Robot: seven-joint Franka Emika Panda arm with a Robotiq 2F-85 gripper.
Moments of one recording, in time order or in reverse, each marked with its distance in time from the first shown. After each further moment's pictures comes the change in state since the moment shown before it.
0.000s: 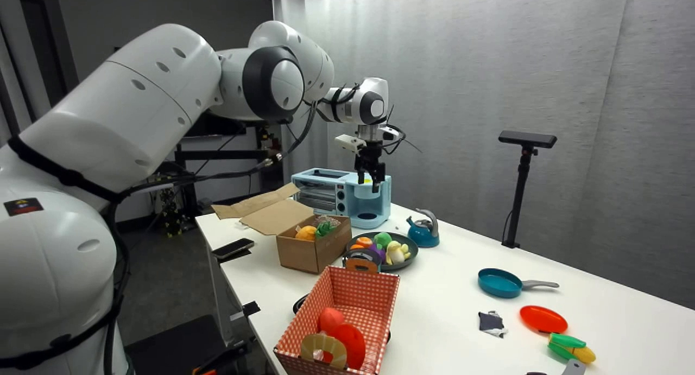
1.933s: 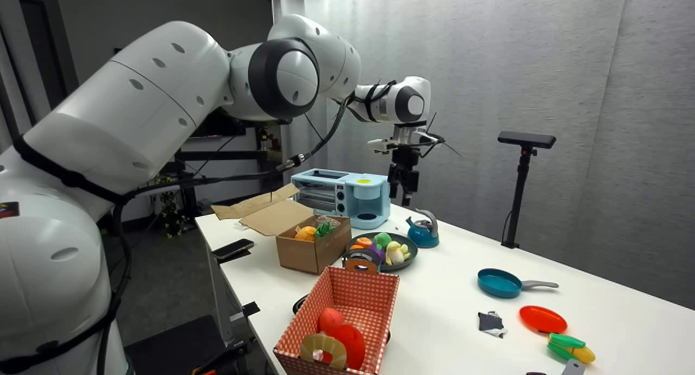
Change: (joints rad) arm -0.124 -0.001 -0.083 0.014 0.017 -0.204 0.059
